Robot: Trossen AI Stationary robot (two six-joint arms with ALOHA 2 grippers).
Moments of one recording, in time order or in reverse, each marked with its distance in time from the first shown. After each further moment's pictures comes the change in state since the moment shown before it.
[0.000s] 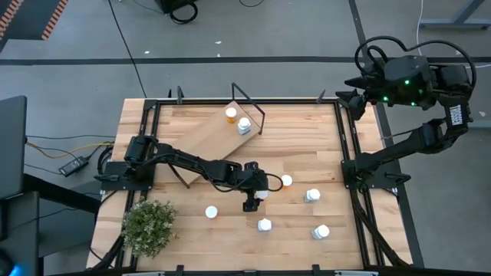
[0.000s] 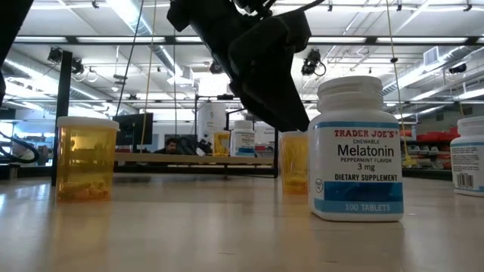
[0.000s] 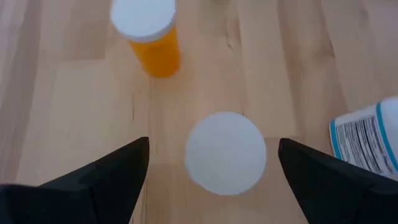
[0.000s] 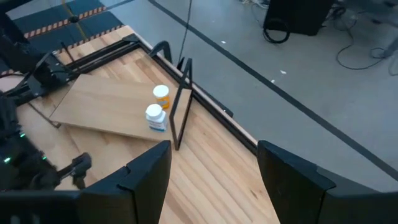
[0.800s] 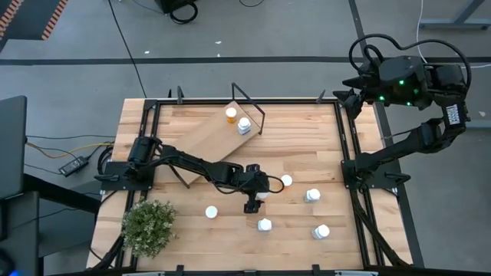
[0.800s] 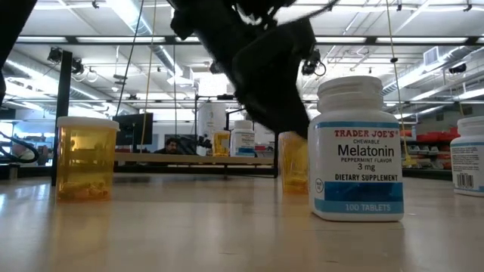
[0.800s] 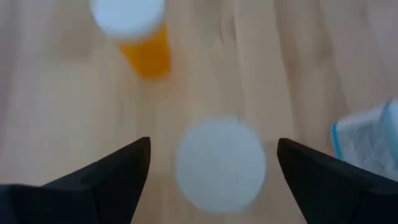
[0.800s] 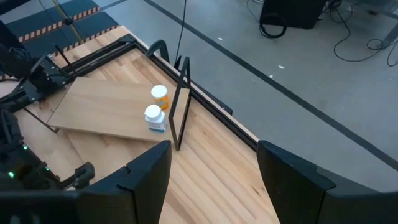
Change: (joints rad) left arm 0.003 0.030 0.004 0.048 0.018 -0.007; right arm 0.000 0.016 0.000 0.000 0.006 0.040
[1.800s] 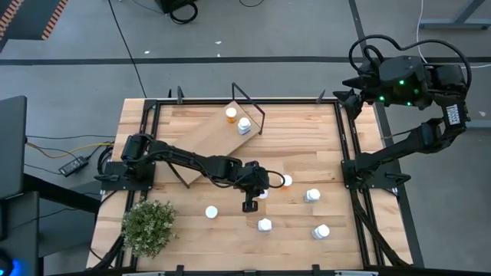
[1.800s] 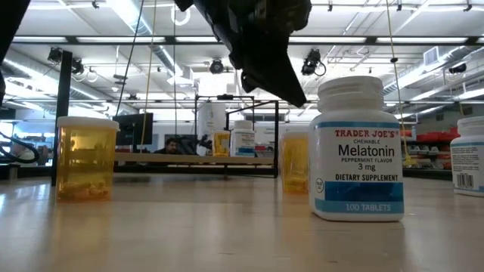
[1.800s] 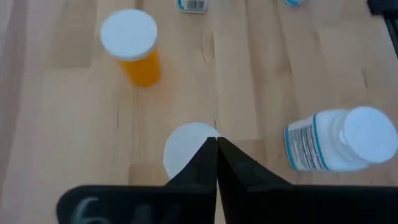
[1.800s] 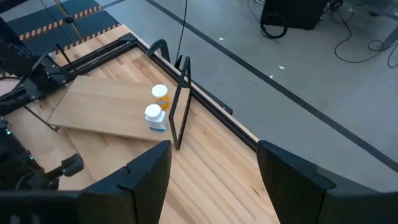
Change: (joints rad) left arm -0.001 -0.063 0.079 -0.160 0.076 -0.038; right arm 0.000 0.000 0.000 0.000 -0.004 -0.010
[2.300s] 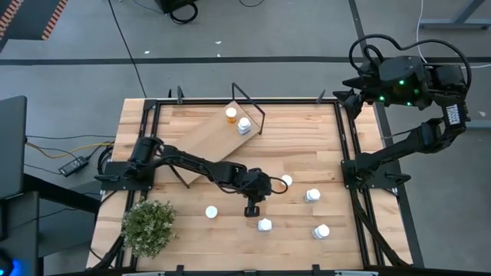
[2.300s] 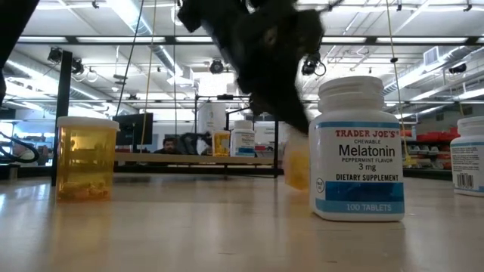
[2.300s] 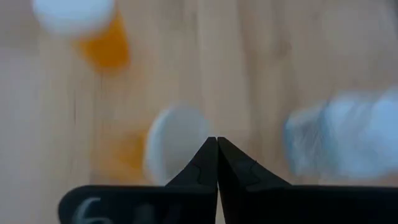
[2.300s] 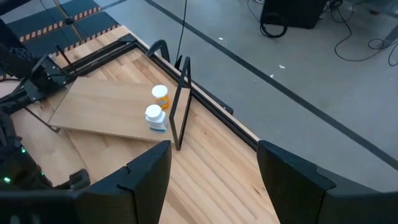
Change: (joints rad) left arm -0.001 0.096 0.000 0.029 0.052 -0.015; right arm 0.000 0.000 0.000 0.000 0.001 0.011
